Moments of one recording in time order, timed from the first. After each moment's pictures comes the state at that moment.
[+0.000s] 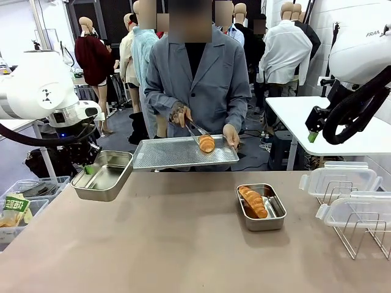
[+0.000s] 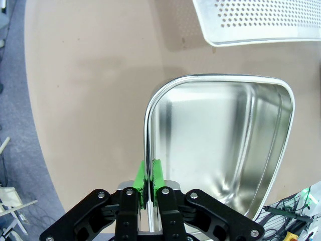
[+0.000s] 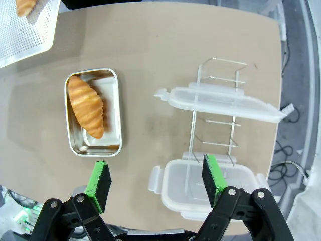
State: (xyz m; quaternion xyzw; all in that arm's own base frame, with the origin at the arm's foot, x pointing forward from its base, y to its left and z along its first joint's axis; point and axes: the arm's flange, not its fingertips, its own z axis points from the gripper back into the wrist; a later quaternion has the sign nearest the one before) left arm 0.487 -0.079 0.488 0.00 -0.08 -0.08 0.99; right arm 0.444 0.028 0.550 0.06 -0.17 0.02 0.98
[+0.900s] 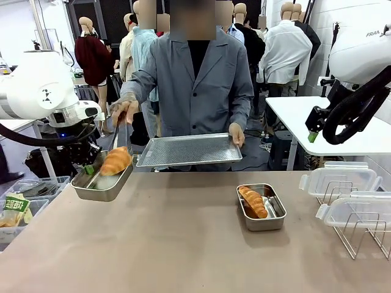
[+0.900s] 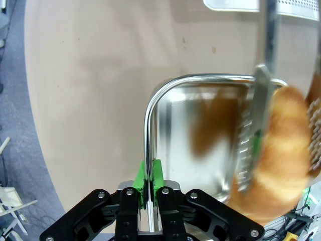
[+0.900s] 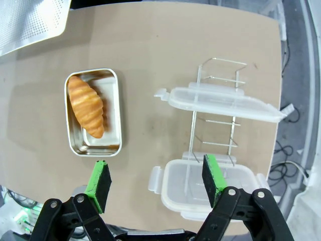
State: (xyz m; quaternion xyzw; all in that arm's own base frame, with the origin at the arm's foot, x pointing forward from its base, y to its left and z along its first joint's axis) left arm 0.487 -0.079 0.488 0.00 -0.08 -0.08 0.99; right arm 0.444 0.028 0.550 0.06 -0.17 0.02 0.98
